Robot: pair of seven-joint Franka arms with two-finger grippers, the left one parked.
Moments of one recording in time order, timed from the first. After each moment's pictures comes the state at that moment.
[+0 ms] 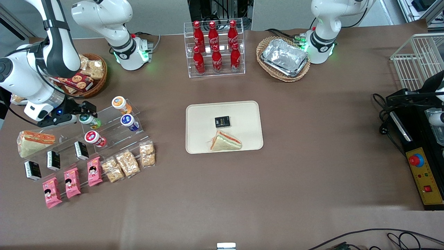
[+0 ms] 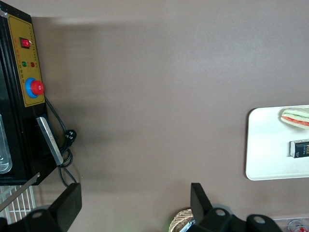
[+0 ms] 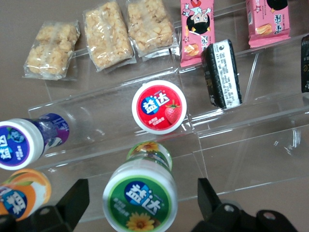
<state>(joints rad) 0.10 -0.18 -0.26 -2.42 0.02 2.23 -0.36</state>
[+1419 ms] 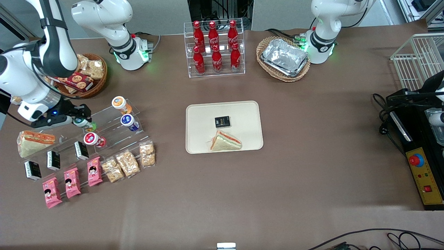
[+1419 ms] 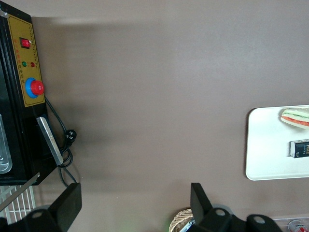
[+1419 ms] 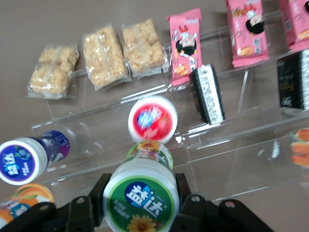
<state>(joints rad) 0.10 -0.18 -0.26 -2.36 0.02 2.23 -0.34</state>
